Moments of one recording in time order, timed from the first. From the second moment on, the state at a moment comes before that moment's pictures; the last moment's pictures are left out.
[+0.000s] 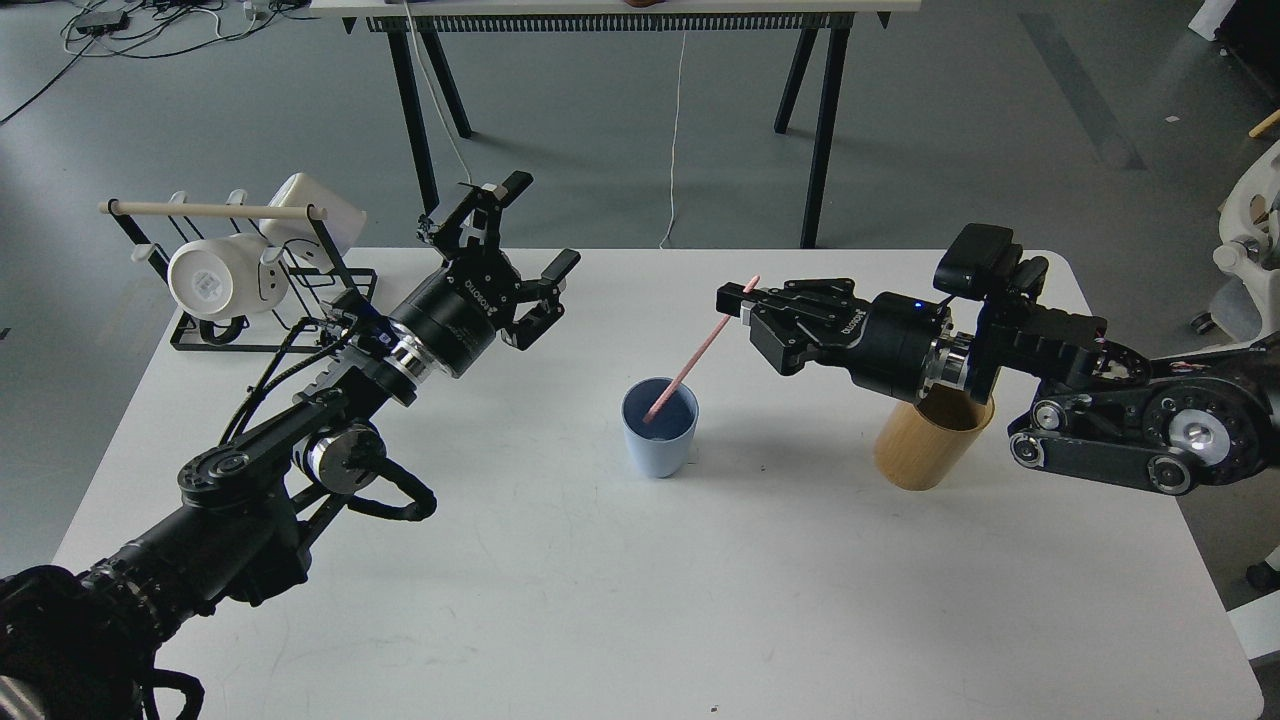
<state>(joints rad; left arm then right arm) -0.64 0.17 -0.69 -0.80 0.45 -0.49 -0.49 1.27 -0.53 -0.45 1.25 -1.16 -0.49 0.49</state>
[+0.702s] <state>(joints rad) -0.64 0.17 -0.70 -0.80 0.45 -0.49 -0.49 1.25 -0.63 -0.23 1.38 -0.84 -0.49 0.49</state>
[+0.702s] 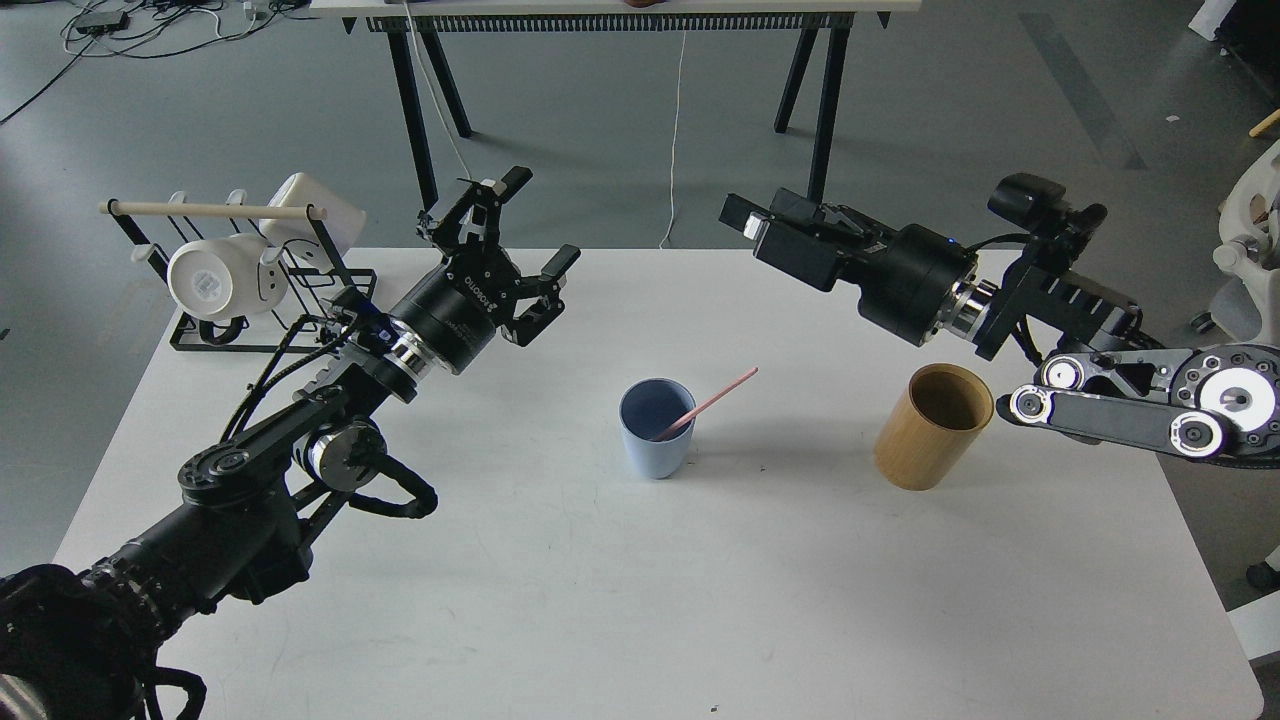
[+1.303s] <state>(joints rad) -0.73 0.28 -0.73 -0.81 0.42 -0.49 -0.49 0.79 -0.67 0.51 1.41 -0.19 0.14 0.49</state>
